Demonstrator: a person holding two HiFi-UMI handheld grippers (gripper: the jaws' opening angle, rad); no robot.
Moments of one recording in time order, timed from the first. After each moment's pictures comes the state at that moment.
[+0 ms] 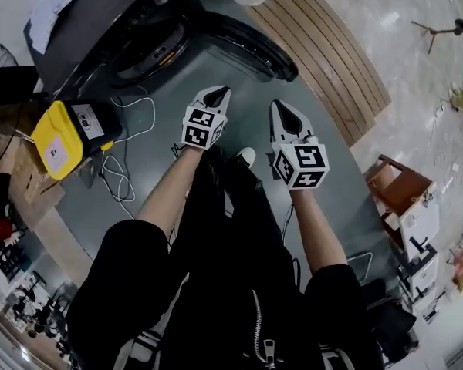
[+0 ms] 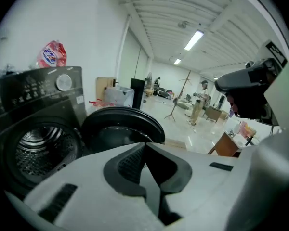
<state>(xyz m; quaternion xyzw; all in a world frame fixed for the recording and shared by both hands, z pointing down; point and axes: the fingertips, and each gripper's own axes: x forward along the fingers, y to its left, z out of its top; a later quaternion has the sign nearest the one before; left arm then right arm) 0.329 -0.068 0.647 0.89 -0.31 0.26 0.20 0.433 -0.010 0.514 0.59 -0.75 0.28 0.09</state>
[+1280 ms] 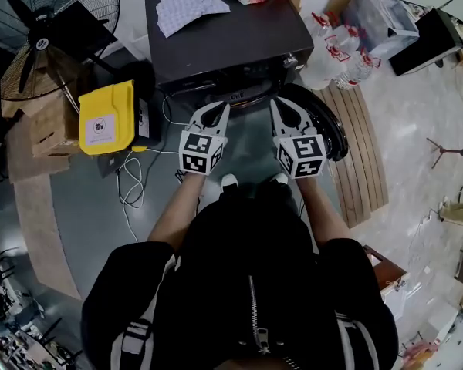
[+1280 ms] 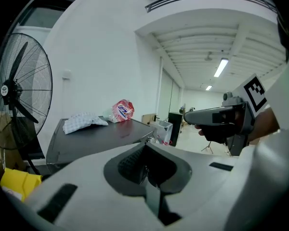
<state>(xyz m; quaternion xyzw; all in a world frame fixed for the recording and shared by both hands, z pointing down) 0.001 -0.144 0.402 0.83 -0.53 0.11 0.14 0.114 -0.162 0.350 0.41 -0.90 0.10 0.10</state>
